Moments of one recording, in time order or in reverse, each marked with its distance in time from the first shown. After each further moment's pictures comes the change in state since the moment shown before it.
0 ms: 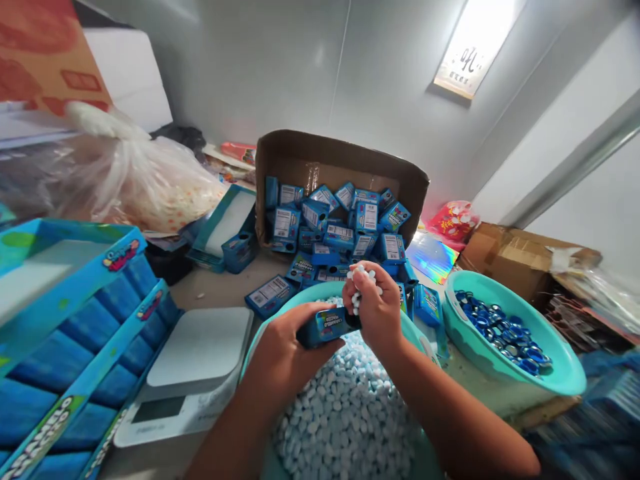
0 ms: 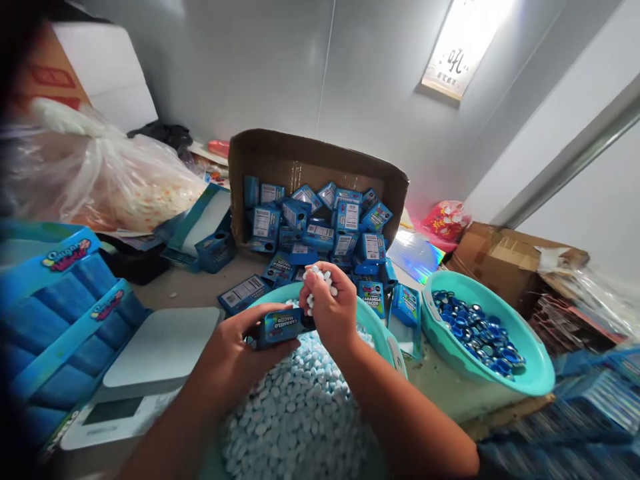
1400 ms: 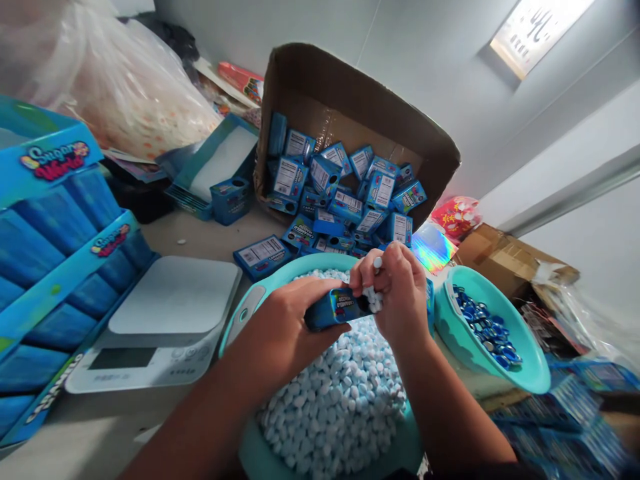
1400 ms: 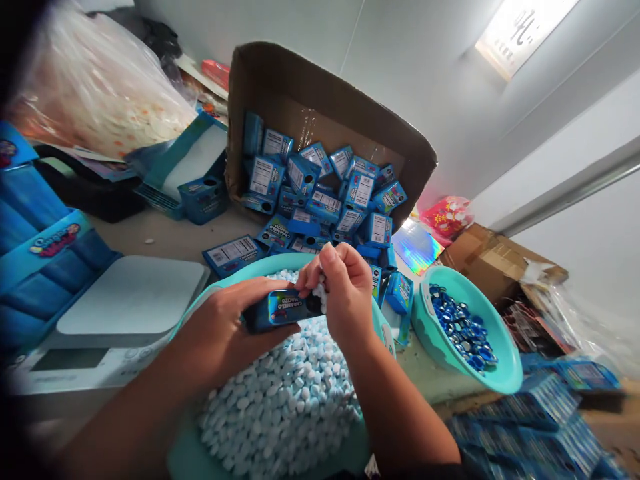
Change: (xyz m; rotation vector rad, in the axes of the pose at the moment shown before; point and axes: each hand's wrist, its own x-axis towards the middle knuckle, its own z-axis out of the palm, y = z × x) left_hand 0.001 0.003 0.001 0.011 -0.052 0.196; right_hand -0.007 -0.021 -0.002 -0.063 -0.193 0.107
